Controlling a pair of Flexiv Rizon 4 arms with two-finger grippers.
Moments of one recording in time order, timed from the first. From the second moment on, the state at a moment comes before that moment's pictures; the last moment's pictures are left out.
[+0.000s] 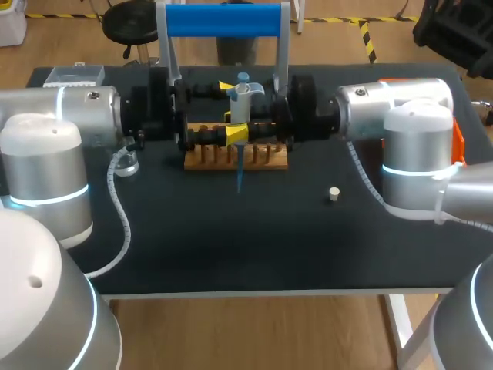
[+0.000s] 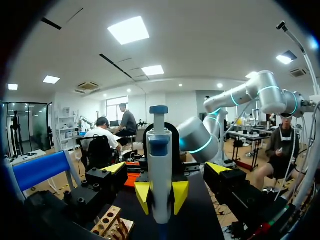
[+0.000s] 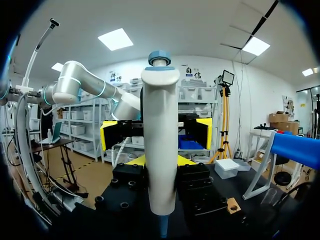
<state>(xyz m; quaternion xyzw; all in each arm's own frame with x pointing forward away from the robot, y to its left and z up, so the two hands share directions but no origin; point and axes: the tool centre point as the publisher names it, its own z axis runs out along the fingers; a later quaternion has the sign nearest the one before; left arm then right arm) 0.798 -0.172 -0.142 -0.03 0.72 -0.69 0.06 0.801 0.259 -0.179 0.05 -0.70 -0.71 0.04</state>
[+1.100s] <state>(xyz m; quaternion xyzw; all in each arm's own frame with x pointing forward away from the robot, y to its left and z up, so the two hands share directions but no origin) 0.798 -0.172 -0.142 -0.03 0.72 -0.69 0.06 0.859 0.141 -0.168 0.06 -0.70 -0.71 0.02</state>
